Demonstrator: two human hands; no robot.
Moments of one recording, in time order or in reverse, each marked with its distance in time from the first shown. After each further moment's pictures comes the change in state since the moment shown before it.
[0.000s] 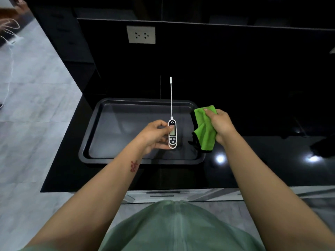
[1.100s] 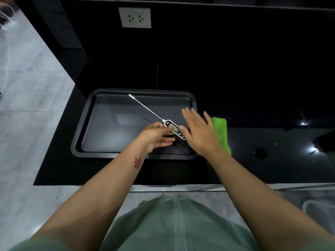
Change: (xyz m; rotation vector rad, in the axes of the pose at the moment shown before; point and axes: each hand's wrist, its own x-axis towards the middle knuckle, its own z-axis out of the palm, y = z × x) left_hand 0.024 -0.021 0.025 -0.148 0.132 -0.182; right_hand -0.014 0.064 0.005 -1.308 -0.082 -0.831
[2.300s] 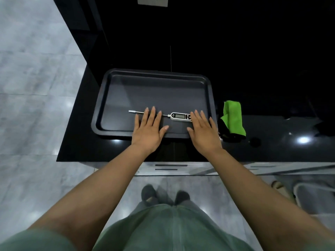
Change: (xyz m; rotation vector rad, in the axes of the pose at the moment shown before) left_hand -0.023 -0.067 -0.089 1.569 0.304 0.445; right_hand -0.044 -0.062 0.033 -0.076 -0.249 0.185
